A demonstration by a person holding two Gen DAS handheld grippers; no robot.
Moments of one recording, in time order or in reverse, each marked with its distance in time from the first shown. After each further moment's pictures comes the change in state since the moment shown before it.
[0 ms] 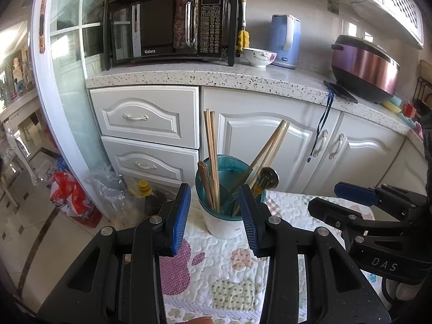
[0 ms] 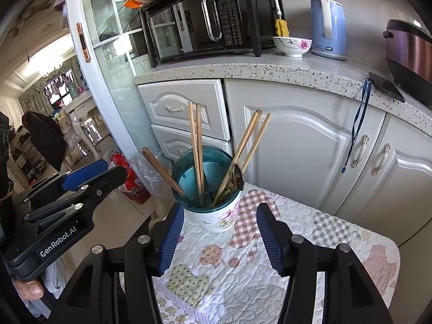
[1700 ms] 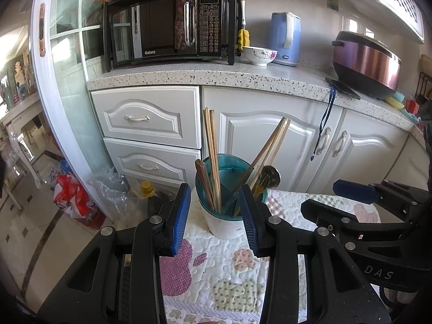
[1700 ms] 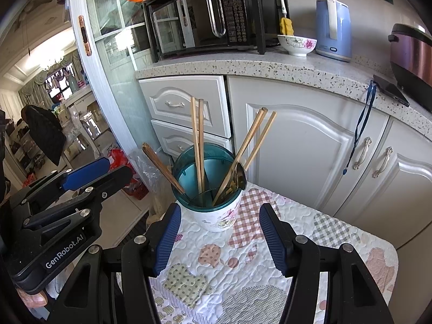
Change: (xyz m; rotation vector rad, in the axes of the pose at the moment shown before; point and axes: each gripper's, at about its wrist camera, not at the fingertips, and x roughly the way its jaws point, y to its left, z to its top) left arm 0.002 -0.005 -0.002 0.018 -0.004 0.022; right arm 0.006 0.008 0.001 -0.021 0.017 -0.015
